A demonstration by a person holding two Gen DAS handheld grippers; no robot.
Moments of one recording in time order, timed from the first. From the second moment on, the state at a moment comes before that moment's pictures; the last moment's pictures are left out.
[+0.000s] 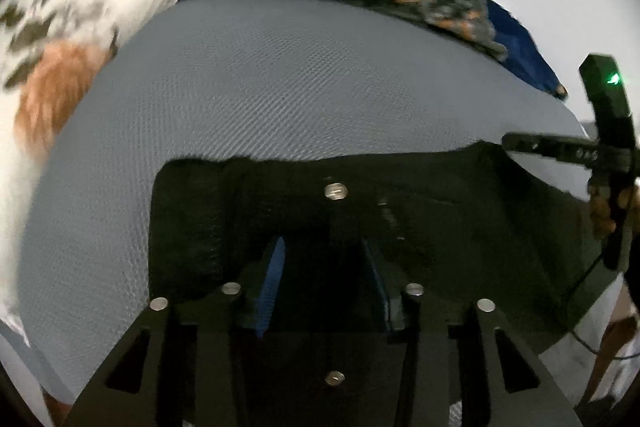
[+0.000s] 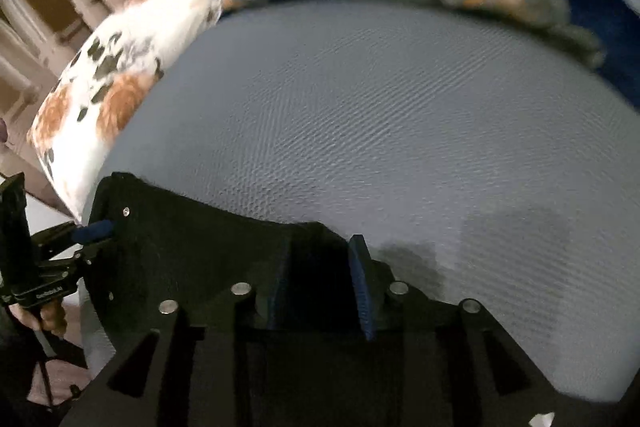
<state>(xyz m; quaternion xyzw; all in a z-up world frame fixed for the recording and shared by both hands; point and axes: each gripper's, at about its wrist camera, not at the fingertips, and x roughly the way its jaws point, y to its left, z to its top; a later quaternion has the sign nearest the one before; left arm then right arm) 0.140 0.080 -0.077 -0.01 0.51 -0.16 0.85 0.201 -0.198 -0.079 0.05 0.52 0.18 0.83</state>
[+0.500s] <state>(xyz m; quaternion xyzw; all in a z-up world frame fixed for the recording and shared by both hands) 0.146 -0.089 -0.076 0.06 0.47 -0.34 0.81 0.069 -0.353 -0.084 0.08 0.53 -0.07 0.84</state>
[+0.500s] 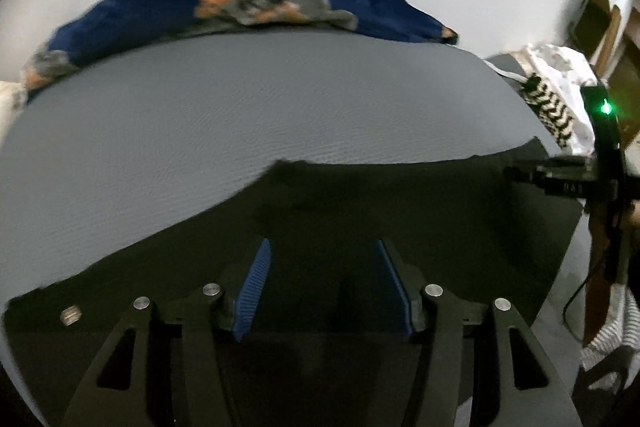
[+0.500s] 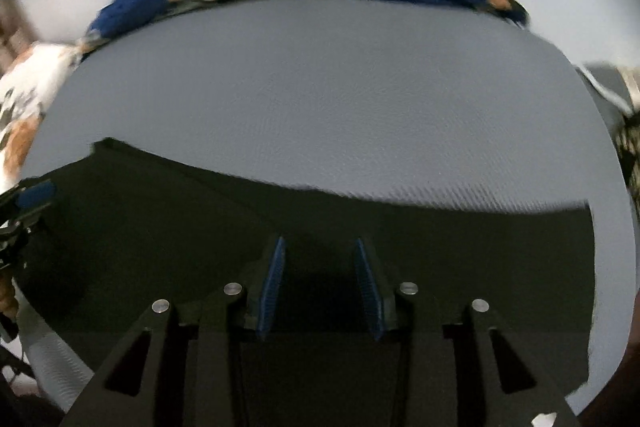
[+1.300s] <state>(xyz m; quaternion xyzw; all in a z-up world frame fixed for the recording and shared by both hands) 0.138 -0.131 -0.100 0.10 0.49 -0.28 0.82 0.084 -0.366 -0.107 0.08 0.51 -0.11 0.85</state>
